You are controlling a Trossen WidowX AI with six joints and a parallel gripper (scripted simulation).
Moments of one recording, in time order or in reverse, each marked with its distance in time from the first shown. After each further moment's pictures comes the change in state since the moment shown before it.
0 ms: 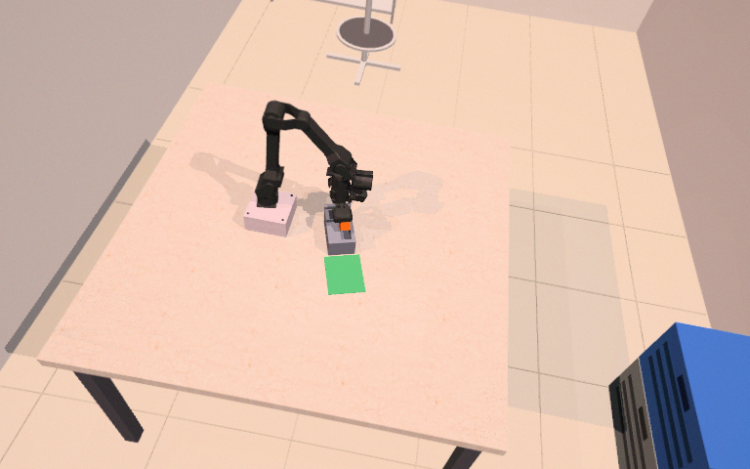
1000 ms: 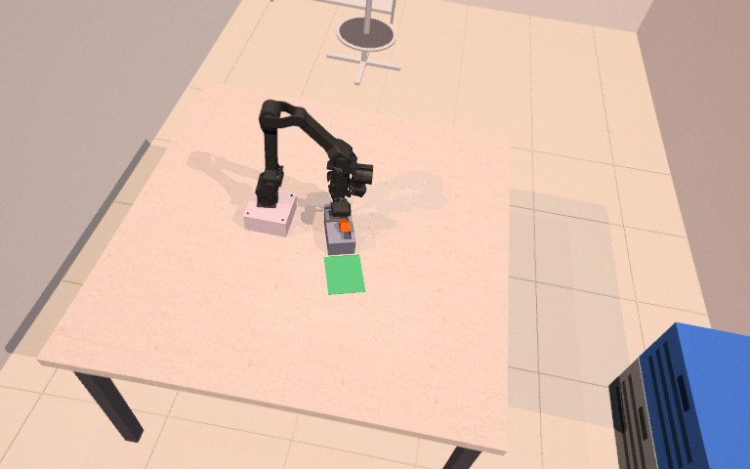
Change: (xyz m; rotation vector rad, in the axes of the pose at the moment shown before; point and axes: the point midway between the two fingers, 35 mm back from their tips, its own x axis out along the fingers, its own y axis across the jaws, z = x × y) arm -0.020 0.010 -0.004 0.008 0.034 0.001
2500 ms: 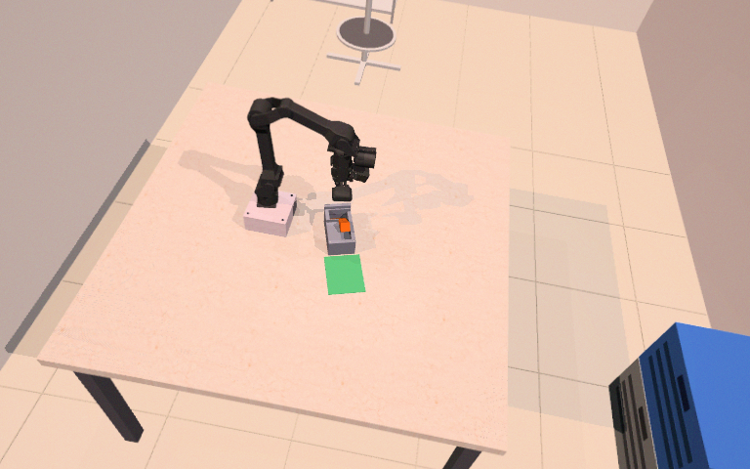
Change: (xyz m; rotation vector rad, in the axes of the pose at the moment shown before) arm -0.085 -0.012 0.001 0.067 -0.022 -0.006
